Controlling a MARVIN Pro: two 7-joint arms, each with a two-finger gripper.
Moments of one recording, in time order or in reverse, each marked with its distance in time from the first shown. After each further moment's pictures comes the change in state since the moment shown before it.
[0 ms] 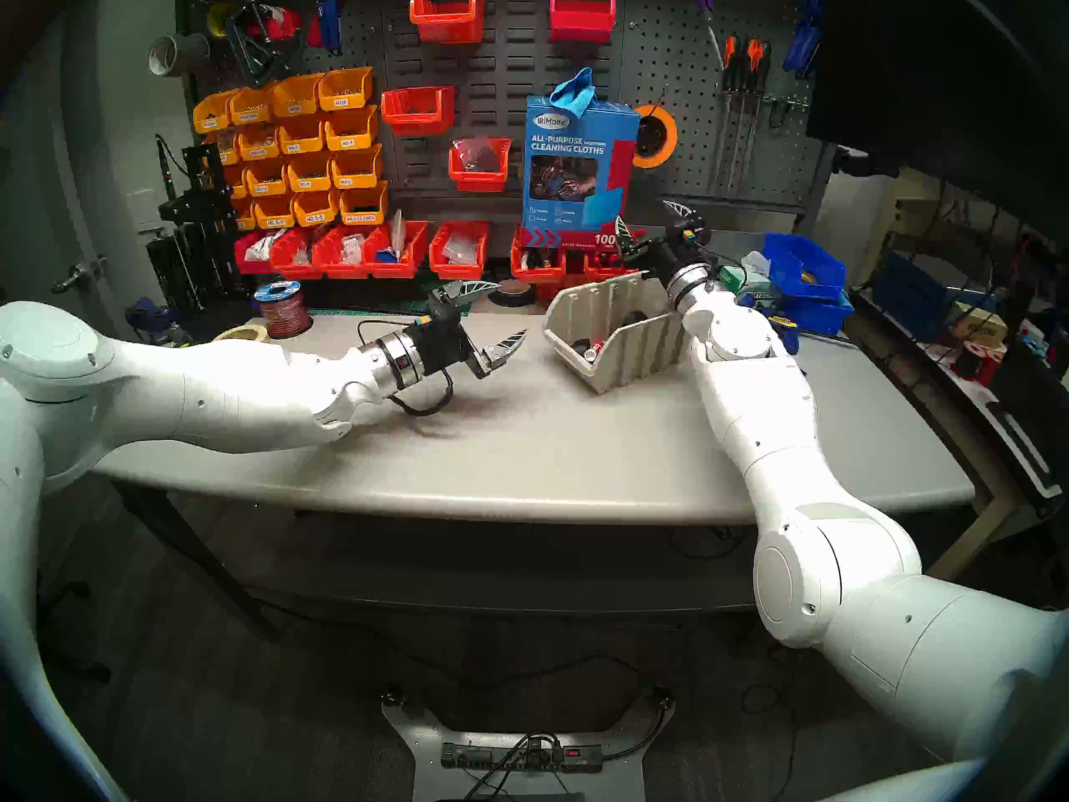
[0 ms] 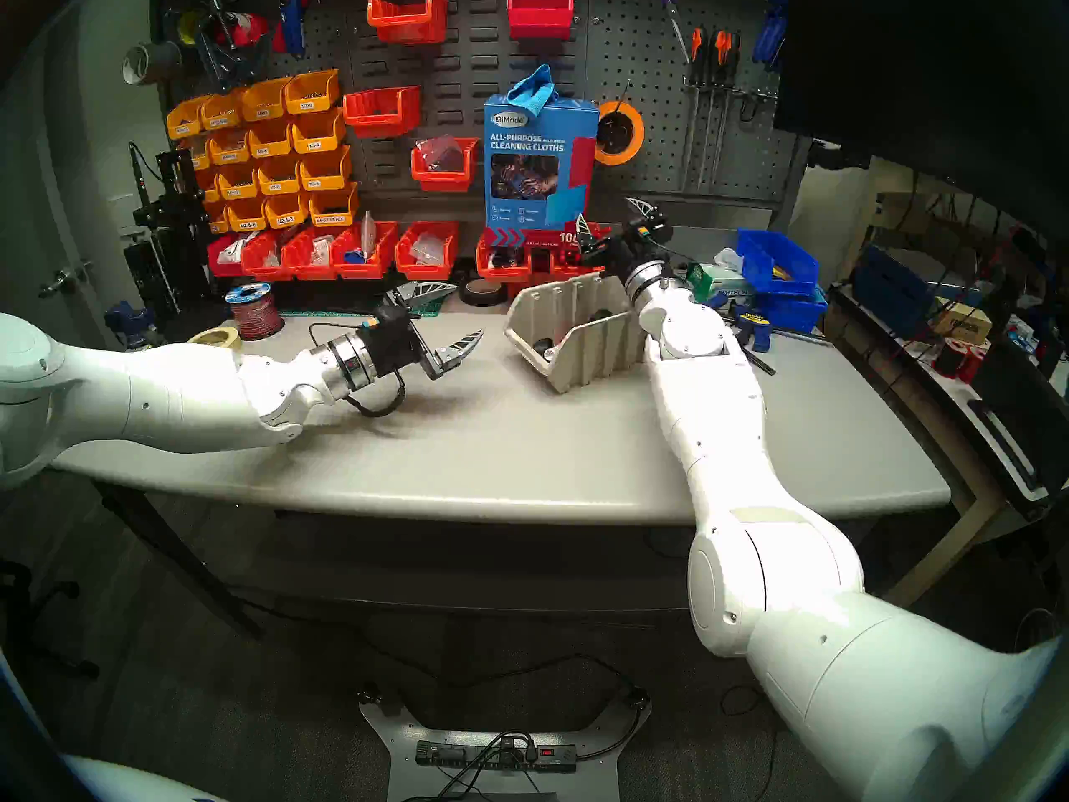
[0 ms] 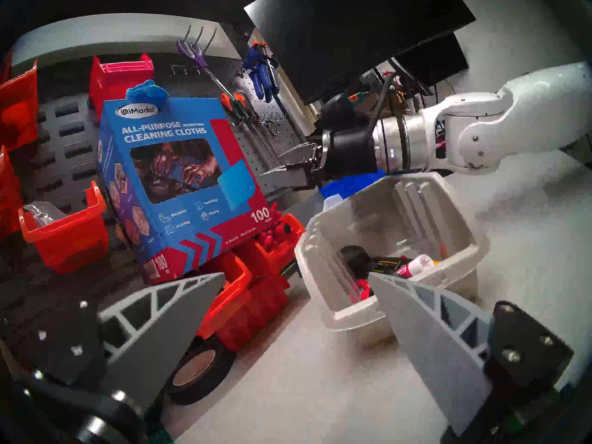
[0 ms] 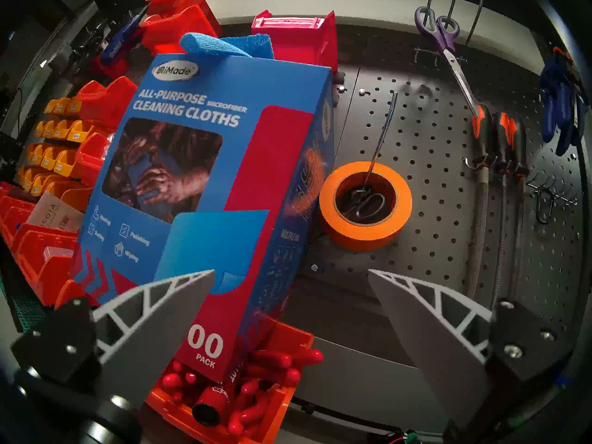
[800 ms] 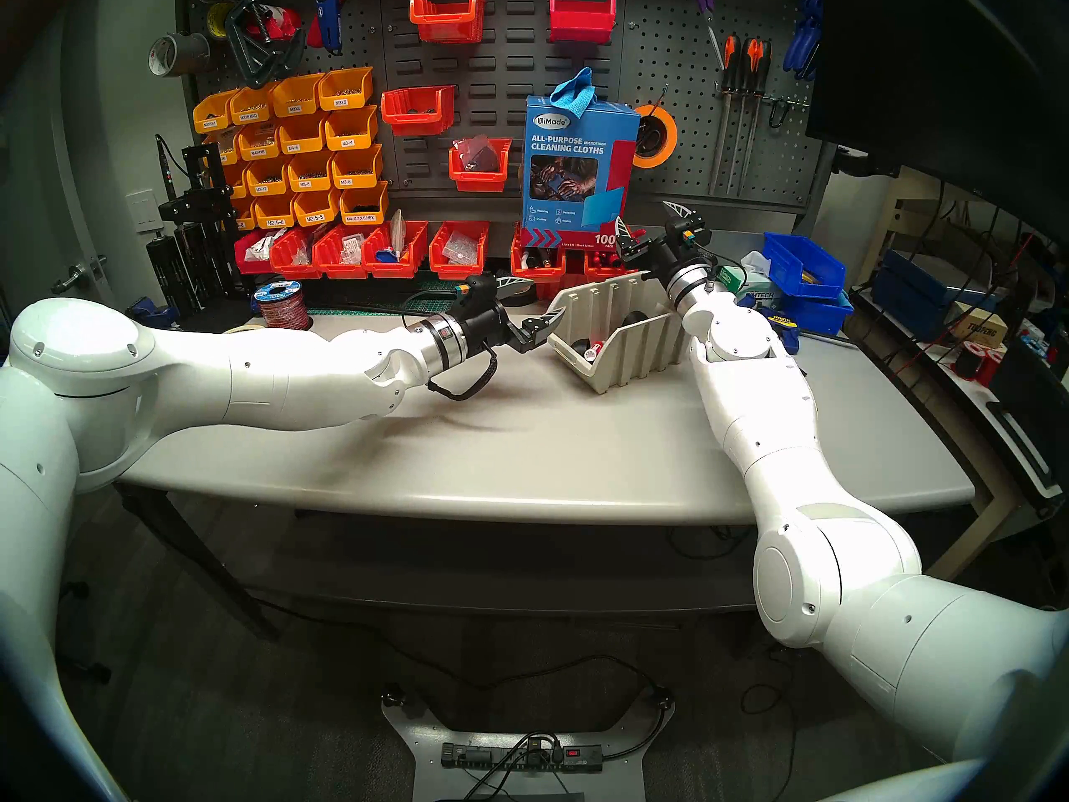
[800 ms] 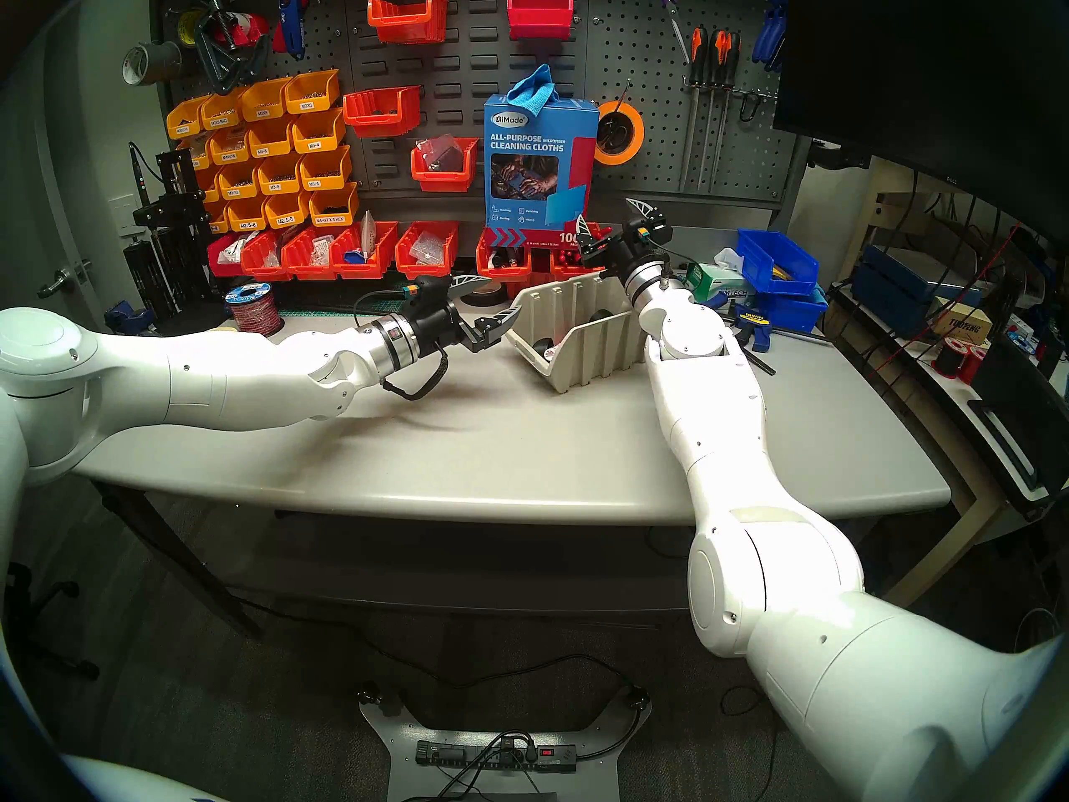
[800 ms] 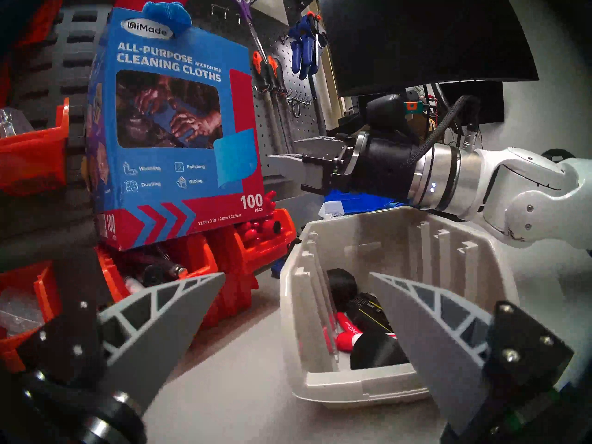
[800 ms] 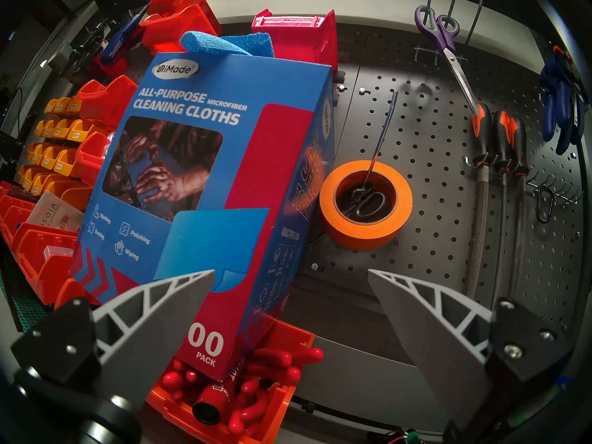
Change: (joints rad) left arm 0.055 -0.116 -0.140 0.080 -0.437 0.269 -0.313; right arm 0.000 0.000 0.000 0.002 0.000 -0.001 0.000
